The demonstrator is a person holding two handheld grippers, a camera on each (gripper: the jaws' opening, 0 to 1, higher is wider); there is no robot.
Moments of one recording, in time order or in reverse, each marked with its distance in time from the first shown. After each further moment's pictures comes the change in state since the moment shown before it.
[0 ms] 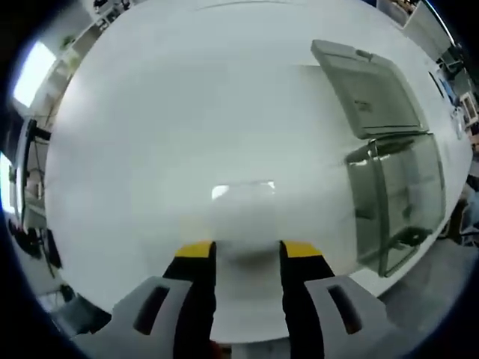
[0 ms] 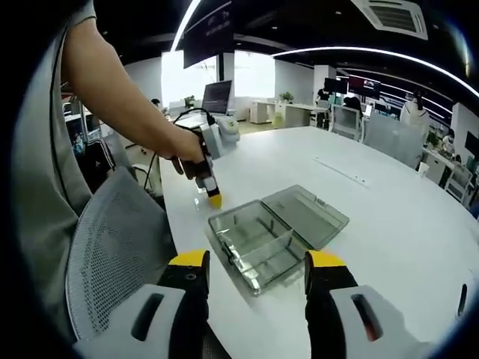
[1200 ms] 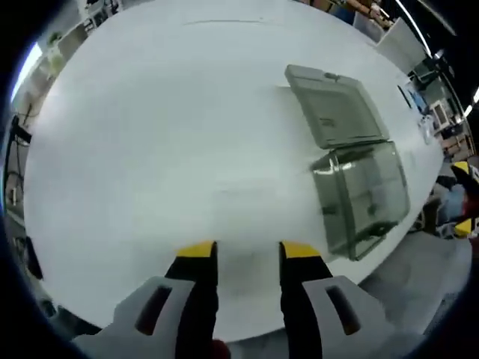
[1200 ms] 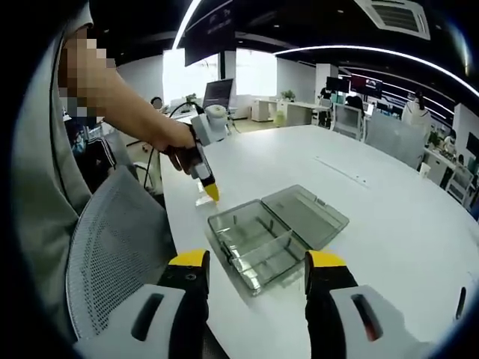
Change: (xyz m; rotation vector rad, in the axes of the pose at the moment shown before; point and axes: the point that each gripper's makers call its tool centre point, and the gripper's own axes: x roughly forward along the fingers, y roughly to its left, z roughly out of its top) left arm -0.026 -0.015 0.003 -0.006 -0.103 -0.228; right arm 0.001 -0.003 0.002 -0.005 0.011 0.009
